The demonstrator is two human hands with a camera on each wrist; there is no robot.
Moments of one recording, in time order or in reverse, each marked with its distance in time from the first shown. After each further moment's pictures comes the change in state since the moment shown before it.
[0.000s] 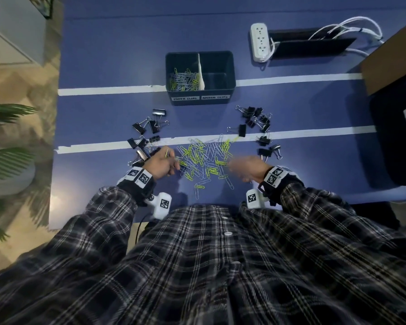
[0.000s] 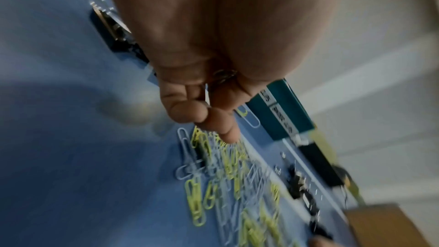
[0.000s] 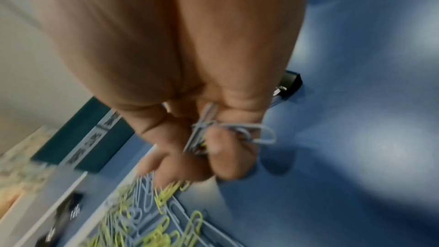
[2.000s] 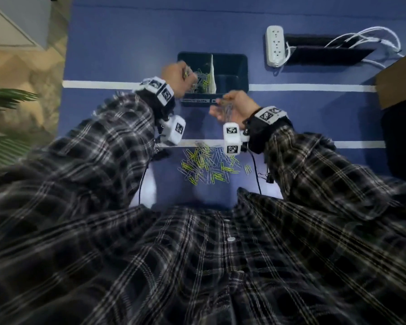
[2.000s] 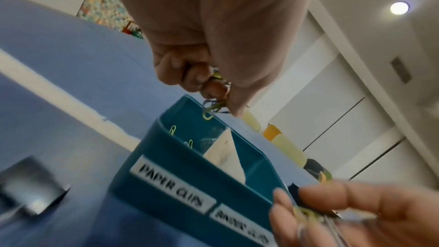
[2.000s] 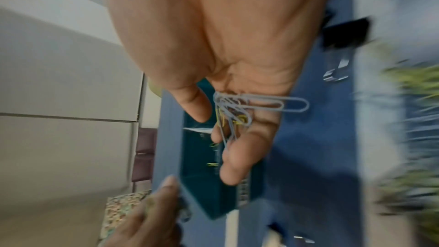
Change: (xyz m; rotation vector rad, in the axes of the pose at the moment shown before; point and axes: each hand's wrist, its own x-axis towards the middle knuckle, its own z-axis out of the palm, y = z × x) left_hand 0.091 0.169 -0.062 0.631 0.386 0.404; right_hand 0.026 -0.189 0.031 0.547 -0.028 -0.070
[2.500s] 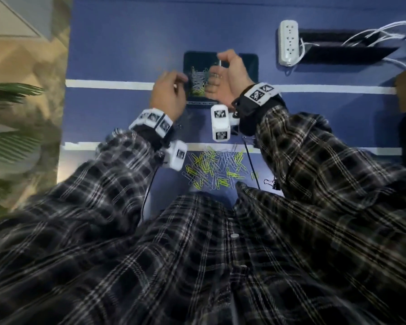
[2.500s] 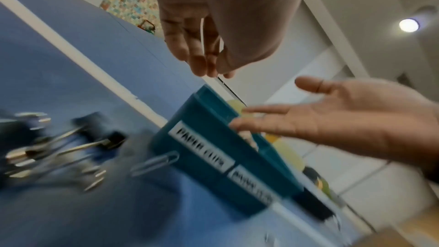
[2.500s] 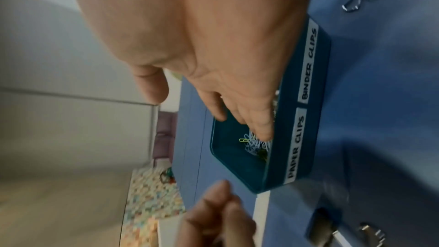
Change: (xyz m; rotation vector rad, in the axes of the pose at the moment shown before) left_hand -0.022 -0.033 0.021 -0.131 0.357 0.039; right_hand 0.036 -0.048 0.051 0.004 -0.120 -0.074
